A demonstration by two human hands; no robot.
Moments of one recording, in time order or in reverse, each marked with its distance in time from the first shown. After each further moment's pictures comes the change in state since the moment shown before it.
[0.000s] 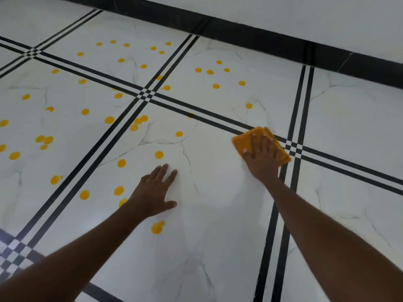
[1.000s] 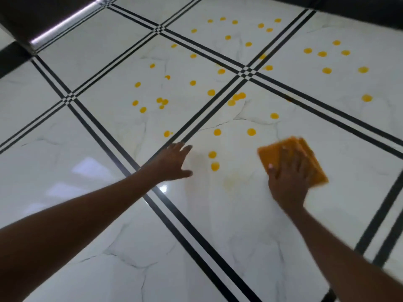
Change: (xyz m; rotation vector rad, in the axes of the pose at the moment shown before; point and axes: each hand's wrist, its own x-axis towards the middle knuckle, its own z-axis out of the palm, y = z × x) left_hand -0.147 -0.138 -0.032 -0.021 -0.034 -0.296; right_hand -0.143 -0.154 -0.003 0.126 -0.130 -0.230
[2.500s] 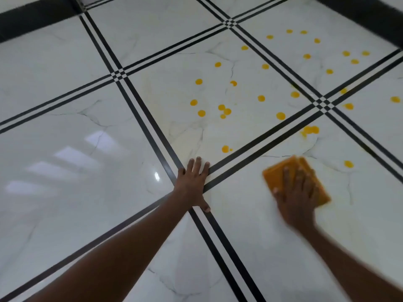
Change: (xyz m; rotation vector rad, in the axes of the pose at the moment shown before) left_hand -0.035 -0.111 0.059 -0.124 -0.104 -0.240; right_hand 0.022 -0.162 0.032 -0.184 -0.126 -0.365
